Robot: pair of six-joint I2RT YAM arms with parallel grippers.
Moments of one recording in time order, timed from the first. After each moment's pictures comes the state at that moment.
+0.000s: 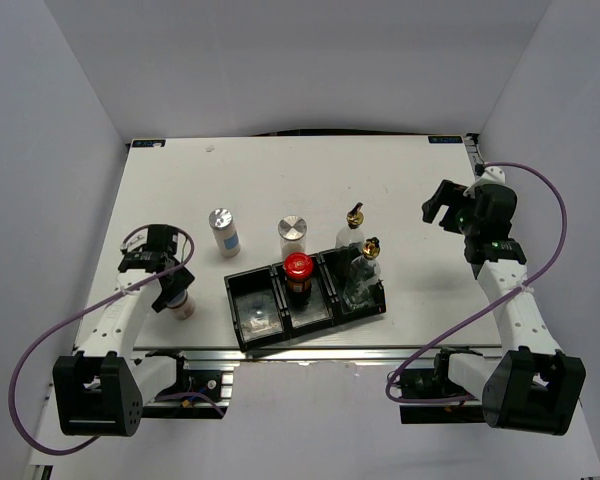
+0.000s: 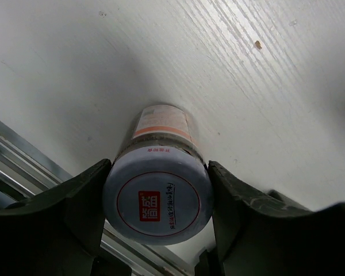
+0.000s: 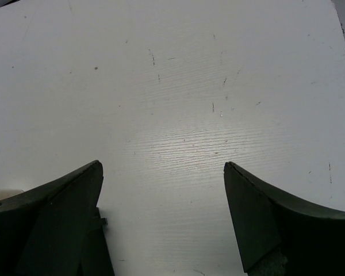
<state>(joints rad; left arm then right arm) -0.03 1.08 0.73 -0.88 -0.35 -0.80 -0.07 1.09 0.82 -0.17 -0.16 0.23</state>
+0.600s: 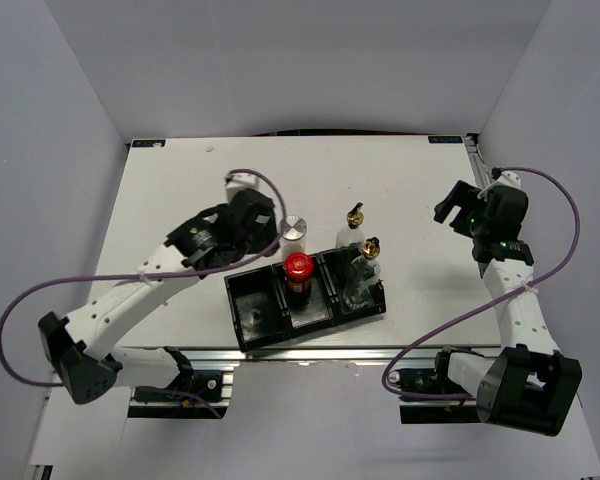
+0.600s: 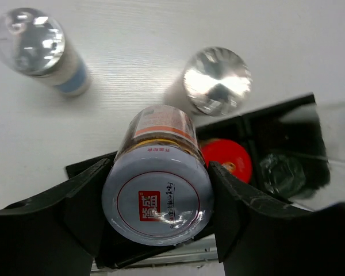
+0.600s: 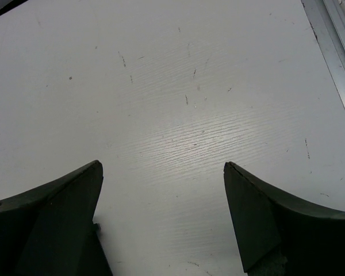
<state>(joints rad) -0.74 1.21 1.27 -0.85 -0.47 -0.70 -0.15 1.09 0.83 -0.22 -0.13 0.28</state>
